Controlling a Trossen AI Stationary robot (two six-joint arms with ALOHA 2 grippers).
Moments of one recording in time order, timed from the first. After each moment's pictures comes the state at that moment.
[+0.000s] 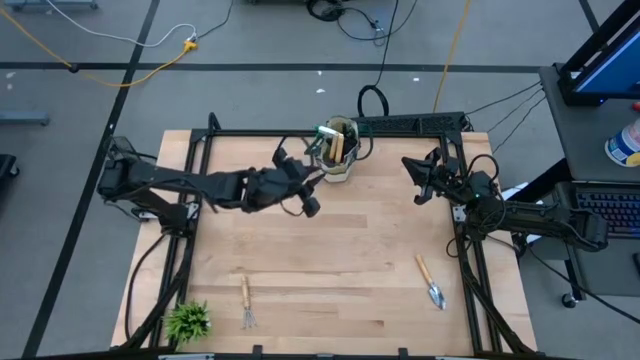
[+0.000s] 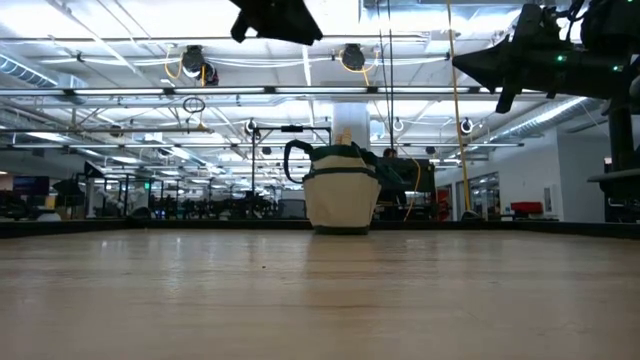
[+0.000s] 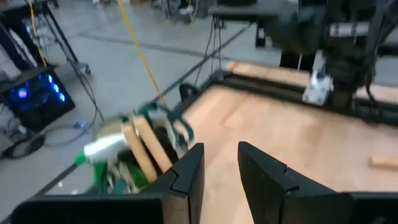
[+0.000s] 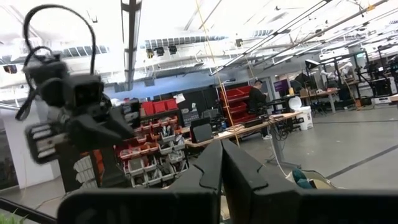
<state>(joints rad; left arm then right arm) -0.06 1.46 1.18 -0.09 -0.60 -0.13 -0.45 0.67 0.06 0.99 -0.03 0.27</state>
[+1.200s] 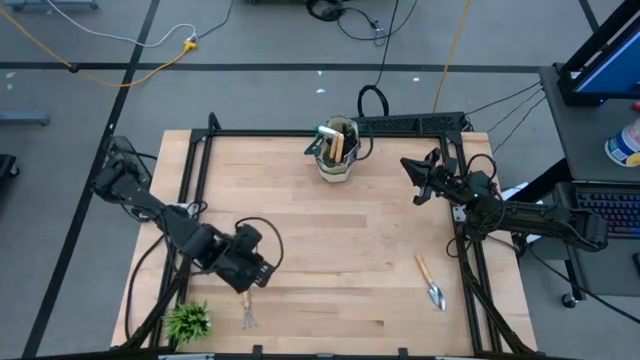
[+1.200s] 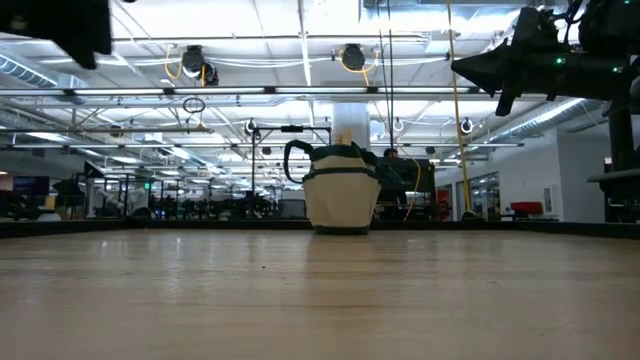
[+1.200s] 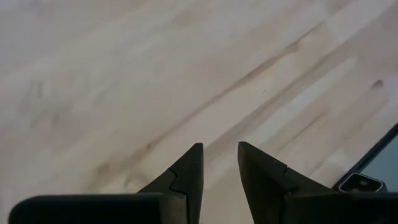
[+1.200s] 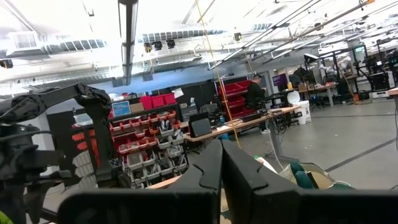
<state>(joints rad) -0.59 1.42 1.18 -0.97 -0.30 -1.57 -0.45 0.67 0.06 0.96 -0.03 0.27</state>
